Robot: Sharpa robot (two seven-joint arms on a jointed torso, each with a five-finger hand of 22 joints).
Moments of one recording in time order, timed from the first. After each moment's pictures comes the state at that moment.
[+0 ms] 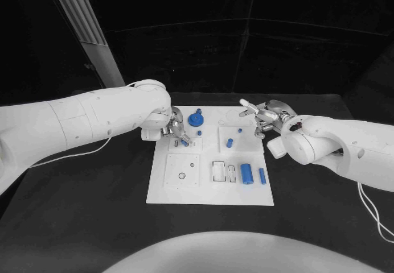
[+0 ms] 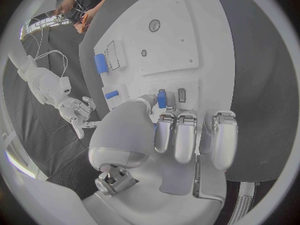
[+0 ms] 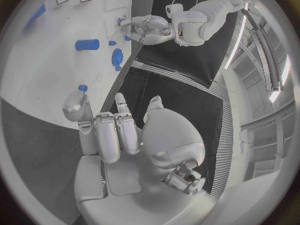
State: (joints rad) left arm 1.39 -0.48 -0.23 1.18 -0.84 0.35 -0.65; left_hand 1.22 0.05 0.23 0.30 0.48 0.66 0.08 0.71 0.75 1.46 0.02 1.57 1.31 1.46 -0.03 1.57 1.31 0.01 1.47 0.08 1.57 1.31; right arm 1.19 -0.87 -0.09 1.58 -0.42 -0.50 -0.09; right_hand 1.09 0.21 -0.29 0.29 0.08 0.83 0.19 0.21 0.08 1.47 0.12 1.53 1.31 1.47 0.06 1.52 1.31 0.11 1.21 0.17 1.12 1.31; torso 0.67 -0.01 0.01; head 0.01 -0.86
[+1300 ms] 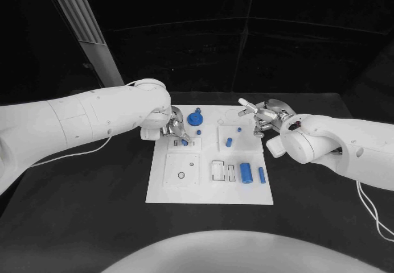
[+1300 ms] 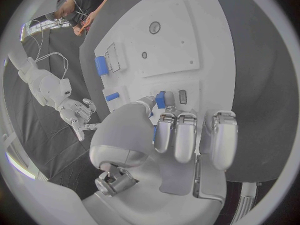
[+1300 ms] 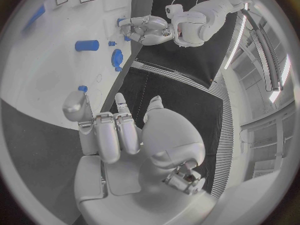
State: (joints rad) left arm 1.39 -0.47 -0.23 1.17 -0.84 0.37 -0.64; left_hand 1.15 0.04 0.15 0.29 0.39 0.66 0.09 0.69 0.74 1.47 0.03 1.57 1.31 1.47 -0.02 1.57 1.31 0.01 1.47 0.09 1.57 1.31; right arm 1.19 -0.87 -0.09 1.58 -0.42 -0.50 -0.09; right_hand 1.09 0.21 -0.29 0.29 0.08 0.83 0.19 0.21 0.07 1.47 0.12 1.53 1.31 1.47 0.06 1.52 1.31 0.11 1.21 0.17 1.12 1.31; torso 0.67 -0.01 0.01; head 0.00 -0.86
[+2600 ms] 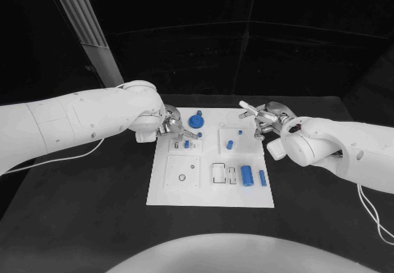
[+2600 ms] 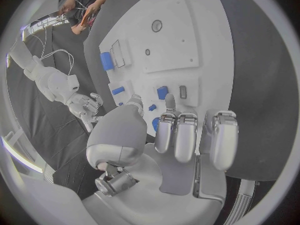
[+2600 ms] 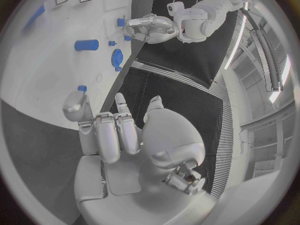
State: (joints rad) left arm 1.41 -0.56 -0.24 1.28 -0.84 0.27 -0.58; left_hand 0.99 0.00 -0.13 0.29 0.07 0.61 0.10 0.80 0.84 1.47 0.04 1.57 1.31 1.46 -0.01 1.57 1.31 0.01 1.47 0.10 1.57 1.31; right arm 1.19 -0.87 -0.09 1.58 -0.42 -0.50 -0.09; right_hand 1.09 0.21 -0.29 0.29 0.08 0.83 0.19 0.21 0.08 1.47 0.12 1.53 1.31 1.47 0.06 1.52 1.31 0.11 1.21 0.17 1.12 1.31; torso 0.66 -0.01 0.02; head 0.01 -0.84
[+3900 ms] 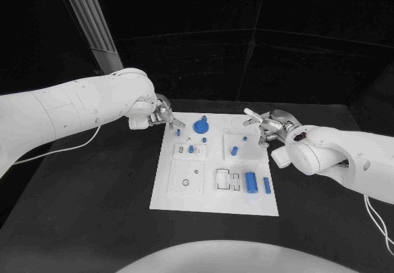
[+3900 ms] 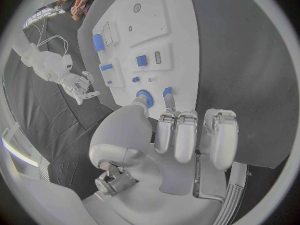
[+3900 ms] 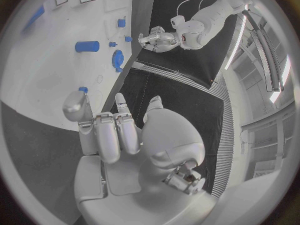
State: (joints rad) left arm 1.45 -0.53 -0.23 1.07 -0.84 0.34 -0.54; left_hand 1.06 0.07 -0.15 0.30 0.30 0.60 0.08 0.83 0.85 1.47 0.03 1.57 1.31 1.47 -0.02 1.57 1.31 0.01 1.46 0.10 1.57 1.31; right arm 1.19 -0.86 -0.09 1.58 -0.42 -0.50 -0.10; right_hand 1.10 0.22 -0.29 0.29 0.08 0.83 0.19 0.21 0.07 1.47 0.12 1.53 1.31 1.47 0.06 1.52 1.31 0.11 1.21 0.17 1.12 1.31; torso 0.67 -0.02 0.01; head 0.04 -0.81
